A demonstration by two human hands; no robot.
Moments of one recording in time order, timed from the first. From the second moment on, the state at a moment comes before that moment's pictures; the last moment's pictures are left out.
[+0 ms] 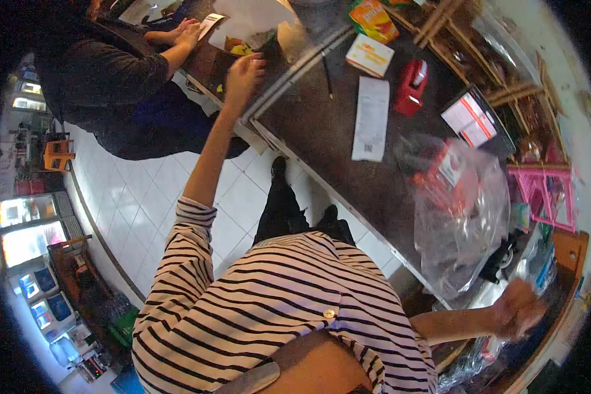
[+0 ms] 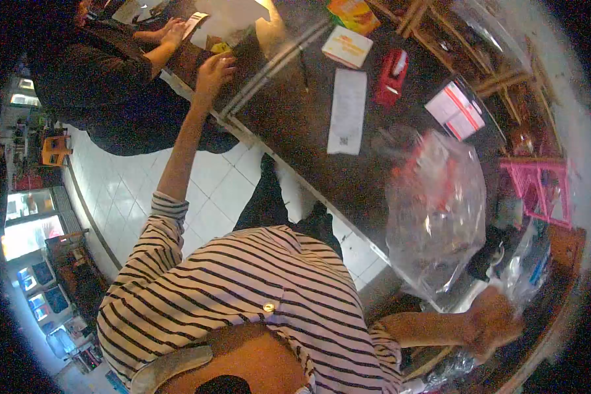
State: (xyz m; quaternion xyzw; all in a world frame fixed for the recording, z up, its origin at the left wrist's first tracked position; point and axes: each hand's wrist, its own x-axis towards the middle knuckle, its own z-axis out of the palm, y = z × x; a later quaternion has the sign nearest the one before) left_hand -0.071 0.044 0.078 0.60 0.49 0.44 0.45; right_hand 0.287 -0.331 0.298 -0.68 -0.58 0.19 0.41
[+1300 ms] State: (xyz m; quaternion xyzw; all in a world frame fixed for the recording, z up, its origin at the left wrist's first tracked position) left_hand -0.110 0.074 0.015 0.54 0.61 0.35 0.46; right_hand 0.163 0.023 -0.005 -0.81 -0.47 0.22 0.27
